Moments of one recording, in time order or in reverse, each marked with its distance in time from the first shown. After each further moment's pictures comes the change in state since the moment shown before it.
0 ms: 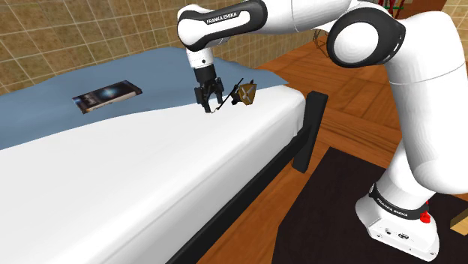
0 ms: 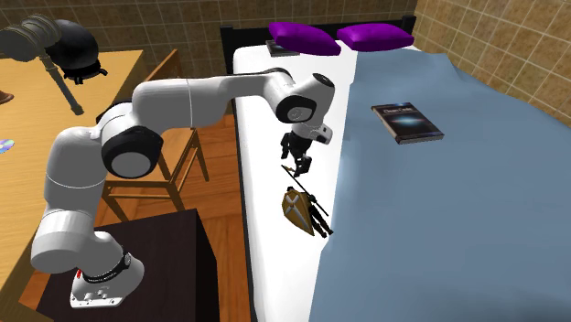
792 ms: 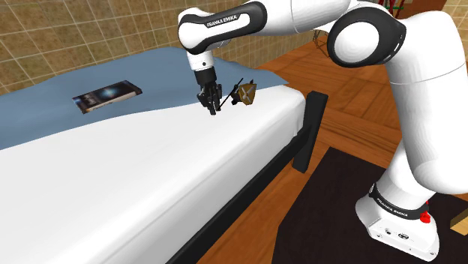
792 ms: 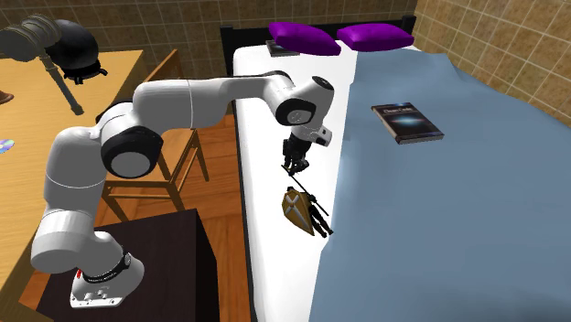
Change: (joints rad) arm 0.000 -0.003 0.000 -0.025 0.000 0.024 -0.001
